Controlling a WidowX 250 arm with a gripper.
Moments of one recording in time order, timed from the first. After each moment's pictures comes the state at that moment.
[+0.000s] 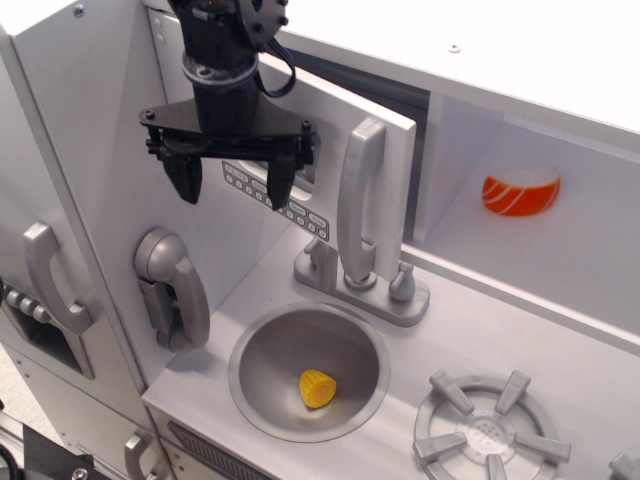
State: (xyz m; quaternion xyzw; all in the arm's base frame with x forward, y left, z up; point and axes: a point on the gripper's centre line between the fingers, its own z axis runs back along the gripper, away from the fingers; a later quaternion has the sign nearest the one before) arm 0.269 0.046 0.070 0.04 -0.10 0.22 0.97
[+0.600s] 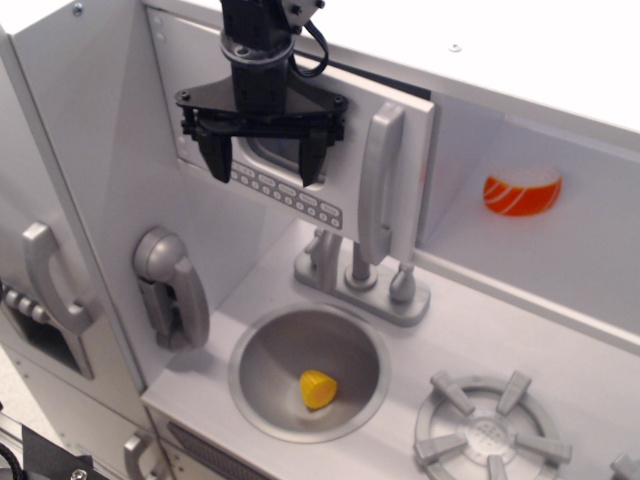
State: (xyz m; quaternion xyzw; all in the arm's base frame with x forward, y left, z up) arm 0.296 0.036 0.070 0.04 -0.12 0.23 0.96
